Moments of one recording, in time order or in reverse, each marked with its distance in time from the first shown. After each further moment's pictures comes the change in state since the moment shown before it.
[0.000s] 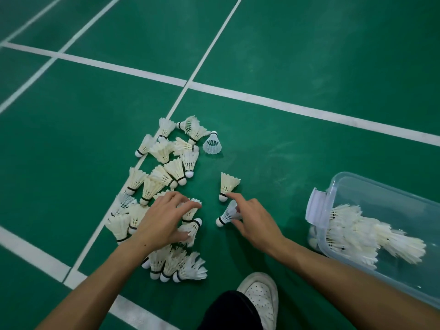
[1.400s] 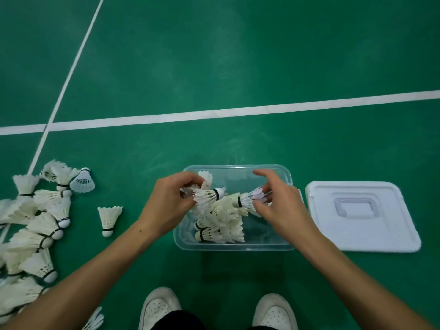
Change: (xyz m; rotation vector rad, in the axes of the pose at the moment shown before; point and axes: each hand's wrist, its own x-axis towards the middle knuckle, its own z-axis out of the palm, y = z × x) left_hand 0.153 0.309 -0.095 -0.670 0.203 0.229; right_hand -0.210 0.175 -0.189 0.257 0.567 0.426
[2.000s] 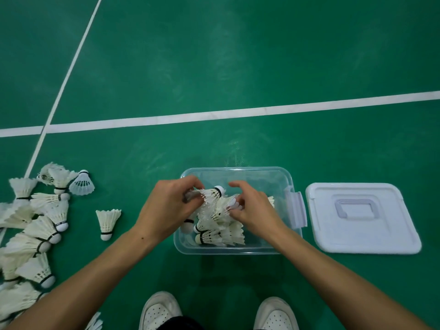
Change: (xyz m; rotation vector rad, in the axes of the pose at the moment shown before) left_hand 0.000 0.001 -0.003 0.139 0.029 0.081; right_hand 0.022 -0.006 0.052 0.034 -0.232 0.040
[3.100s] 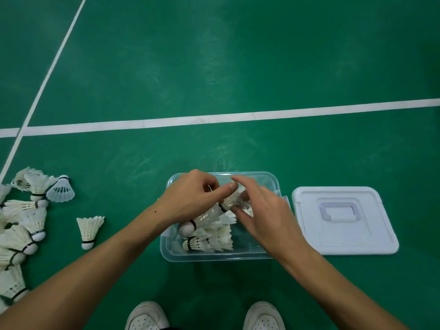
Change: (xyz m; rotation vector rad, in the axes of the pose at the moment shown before) left_hand 0.050 0.045 0.021 -0.135 -0.356 -0.130; right_hand -0.046 -0.023 -0.047 -0.375 0.325 -0.307
